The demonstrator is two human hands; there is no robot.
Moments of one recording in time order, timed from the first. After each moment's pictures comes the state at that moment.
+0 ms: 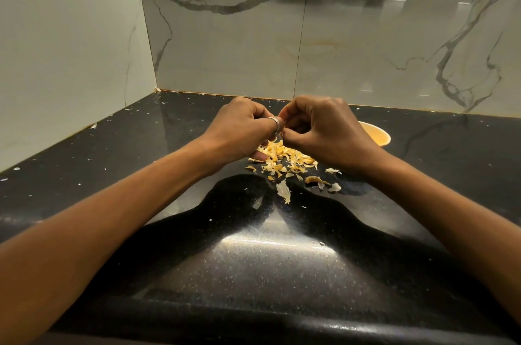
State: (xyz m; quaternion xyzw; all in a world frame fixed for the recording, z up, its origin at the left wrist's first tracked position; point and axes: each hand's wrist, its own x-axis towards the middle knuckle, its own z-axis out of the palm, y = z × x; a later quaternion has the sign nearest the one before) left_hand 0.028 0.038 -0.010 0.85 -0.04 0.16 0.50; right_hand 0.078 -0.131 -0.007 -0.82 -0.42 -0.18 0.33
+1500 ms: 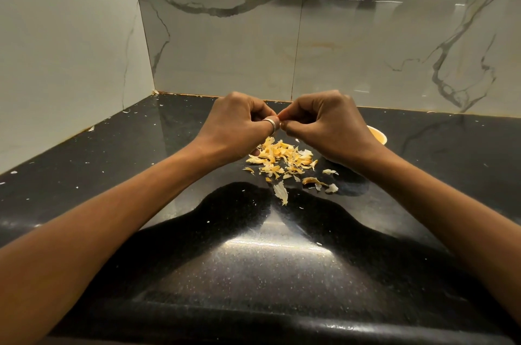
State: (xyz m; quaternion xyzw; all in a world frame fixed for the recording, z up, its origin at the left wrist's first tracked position) left_hand 0.030 0.044 -0.010 0.87 -0.11 0.27 0.39; right_hand 0.082 -0.136 -0.002 -0.81 -0.41 -0.21 0.37
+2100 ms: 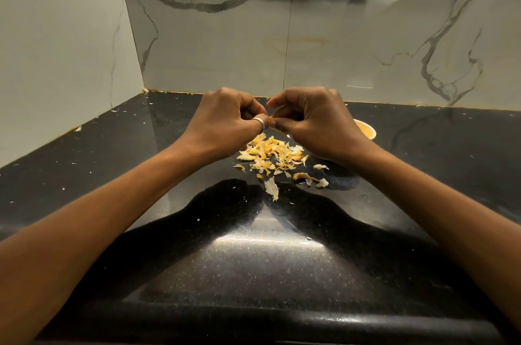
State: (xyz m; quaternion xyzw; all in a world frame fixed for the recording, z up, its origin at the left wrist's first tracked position) left_hand 0.028 0.043 -0.008 0.89 -0.12 0.31 0.32; right_hand 0.082 -0.134 -0.005 -0.81 -0.41 -0.22 0.35
